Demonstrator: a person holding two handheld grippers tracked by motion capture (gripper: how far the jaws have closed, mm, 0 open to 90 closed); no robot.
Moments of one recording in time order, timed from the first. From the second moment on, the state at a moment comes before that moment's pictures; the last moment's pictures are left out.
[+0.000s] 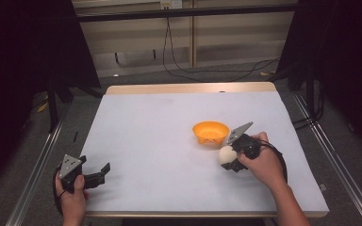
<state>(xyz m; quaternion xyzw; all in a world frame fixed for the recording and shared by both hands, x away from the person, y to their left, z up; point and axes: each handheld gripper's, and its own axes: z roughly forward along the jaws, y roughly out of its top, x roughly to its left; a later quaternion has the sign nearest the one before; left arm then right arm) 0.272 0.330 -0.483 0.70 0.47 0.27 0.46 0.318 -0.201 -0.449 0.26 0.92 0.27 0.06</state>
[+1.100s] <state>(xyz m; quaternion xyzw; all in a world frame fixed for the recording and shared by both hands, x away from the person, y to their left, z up) 0.271 0.330 -0.483 0.70 0.47 0.27 0.46 0.337 -0.203 -0.419 0.25 0.92 0.28 0.06</state>
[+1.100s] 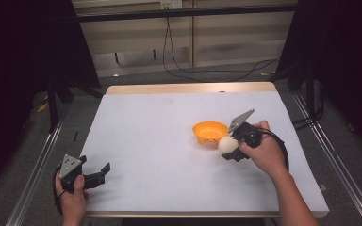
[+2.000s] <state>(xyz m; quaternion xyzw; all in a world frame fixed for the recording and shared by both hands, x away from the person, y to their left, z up) 0.271 0.330 -0.483 0.70 0.47 0.27 0.46 0.359 -0.194 -0.401 0.25 0.93 0.28 0.06</state>
